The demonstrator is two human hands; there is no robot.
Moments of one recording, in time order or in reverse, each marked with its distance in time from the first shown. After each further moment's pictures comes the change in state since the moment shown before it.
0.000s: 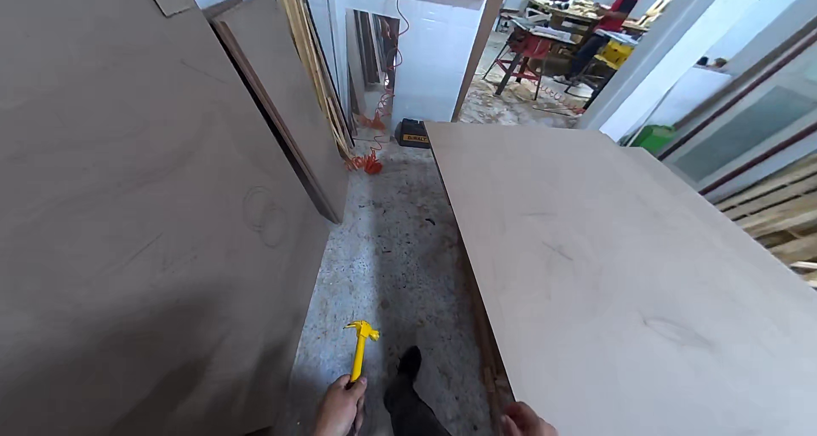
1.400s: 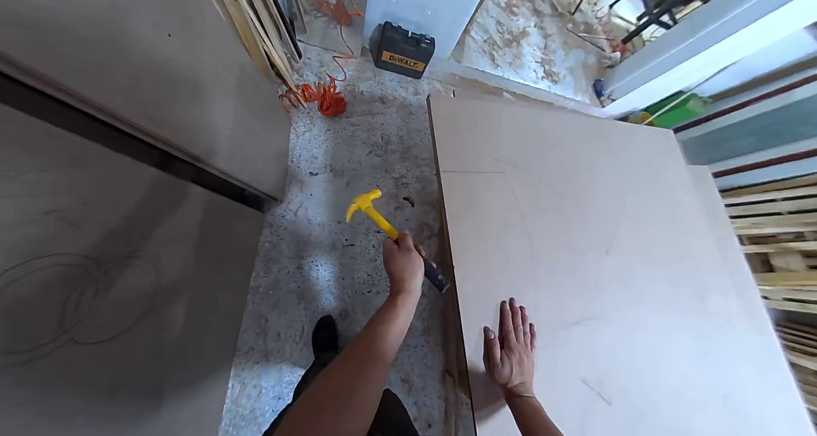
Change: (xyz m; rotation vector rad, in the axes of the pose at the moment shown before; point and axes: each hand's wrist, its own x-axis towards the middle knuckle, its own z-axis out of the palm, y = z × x) left_hand 0.445 0.500 0.186 -0.419 0.061 0.057; right_hand 0.516 -0.162 -0.118 -0.628 0.613 -0.286
